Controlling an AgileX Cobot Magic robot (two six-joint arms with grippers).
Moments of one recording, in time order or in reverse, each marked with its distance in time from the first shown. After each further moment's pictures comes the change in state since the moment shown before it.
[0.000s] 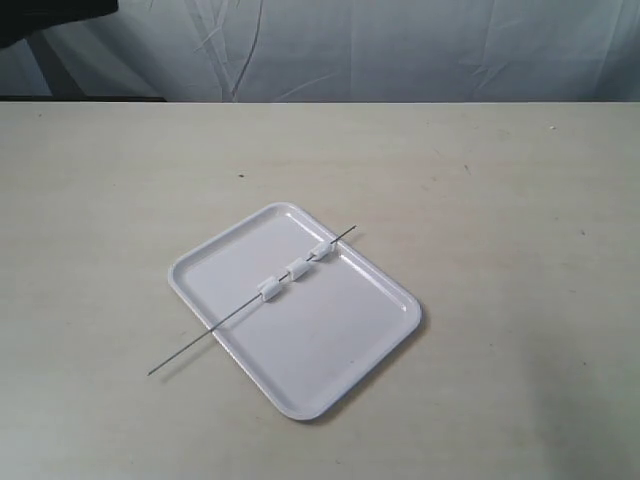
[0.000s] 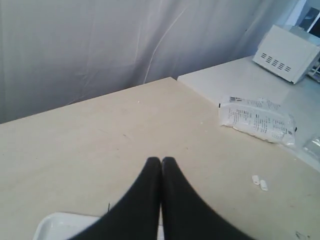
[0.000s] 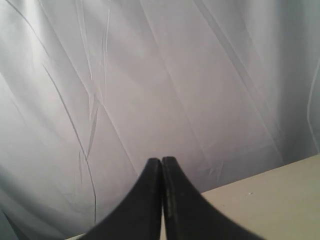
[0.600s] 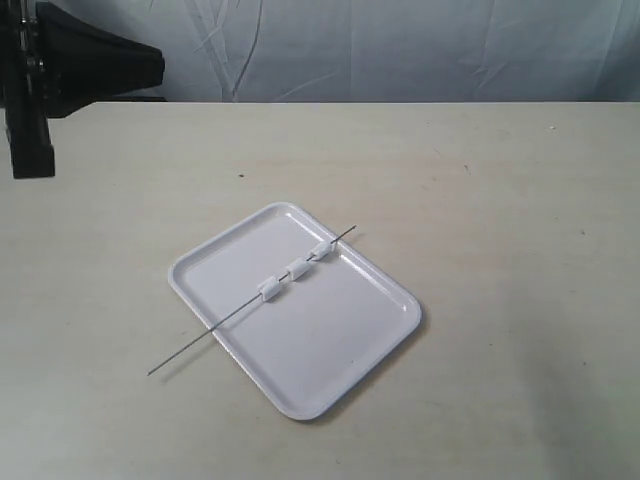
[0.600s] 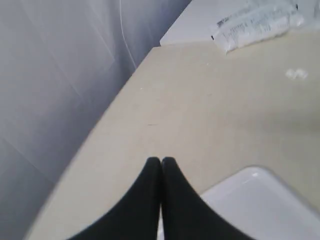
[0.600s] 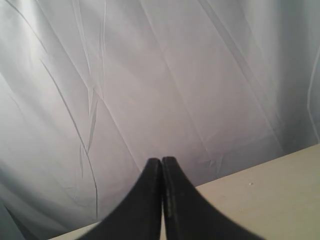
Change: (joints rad) left arm -0.015 0.136 0.026 -0.001 -0.109 0.827; right arm 0.000 0.000 0.000 0.030 0.028 -0.008
